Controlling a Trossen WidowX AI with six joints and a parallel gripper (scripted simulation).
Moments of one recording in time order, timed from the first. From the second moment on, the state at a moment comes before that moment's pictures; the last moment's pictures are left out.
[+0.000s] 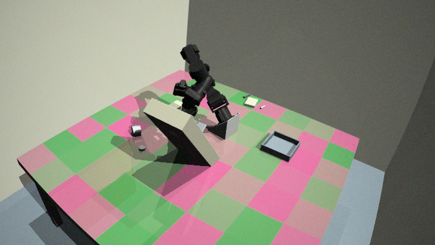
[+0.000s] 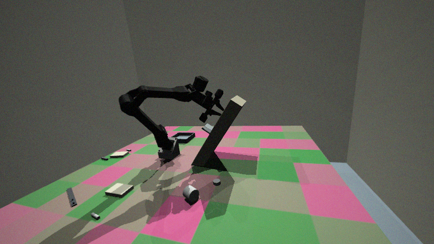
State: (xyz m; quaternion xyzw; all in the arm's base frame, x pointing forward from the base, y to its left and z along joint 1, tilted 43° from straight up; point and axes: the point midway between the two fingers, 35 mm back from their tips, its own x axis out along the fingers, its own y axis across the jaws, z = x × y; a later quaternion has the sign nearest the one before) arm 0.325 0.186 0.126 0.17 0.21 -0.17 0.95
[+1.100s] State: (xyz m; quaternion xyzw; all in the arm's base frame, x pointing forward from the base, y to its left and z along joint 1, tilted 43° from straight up) arm 0.326 0.185 0.126 -0.06 0.24 -0.12 0.96
